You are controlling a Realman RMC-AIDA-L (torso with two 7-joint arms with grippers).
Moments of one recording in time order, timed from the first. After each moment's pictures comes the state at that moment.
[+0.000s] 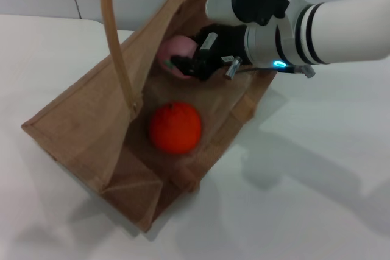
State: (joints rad) left arm -0.51 -2.04 1.04 2.02 -0.96 -1.40 0.87; right arm 0.82 2.02 -1.84 -1.09 0.98 0.71 -0.78
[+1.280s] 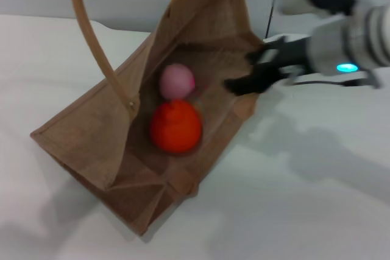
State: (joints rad) left arm -0.45 -2.04 0.98 1.91 -0.95 -1.33 0.91; right arm 0.69 2.02 -1.57 -1.23 0.85 1.07 -0.73
